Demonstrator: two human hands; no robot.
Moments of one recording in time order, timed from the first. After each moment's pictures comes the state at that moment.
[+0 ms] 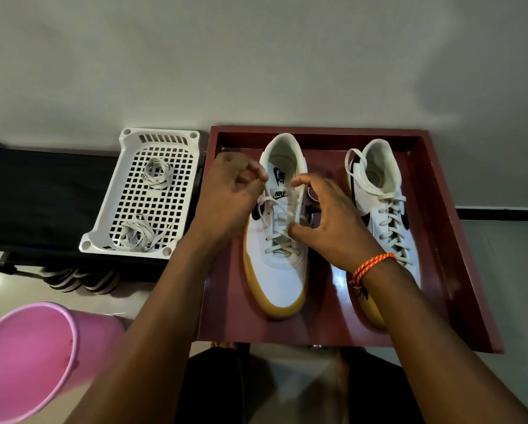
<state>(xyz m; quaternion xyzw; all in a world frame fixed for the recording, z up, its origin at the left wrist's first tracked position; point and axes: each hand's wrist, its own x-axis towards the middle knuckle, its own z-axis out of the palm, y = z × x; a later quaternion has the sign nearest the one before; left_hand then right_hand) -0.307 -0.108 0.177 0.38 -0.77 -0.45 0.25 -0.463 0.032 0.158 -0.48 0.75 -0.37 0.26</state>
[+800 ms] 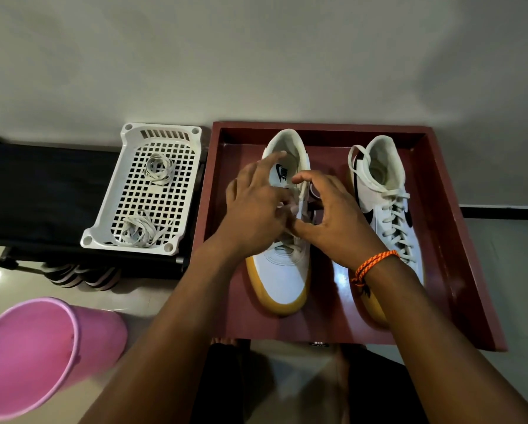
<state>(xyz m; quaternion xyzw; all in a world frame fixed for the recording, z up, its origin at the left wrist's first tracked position) -0.319 -0.084 0.163 0.31 -0.90 -0.30 0.07 -0.460 0.029 0.155 -0.49 0.74 -0.38 0.25</state>
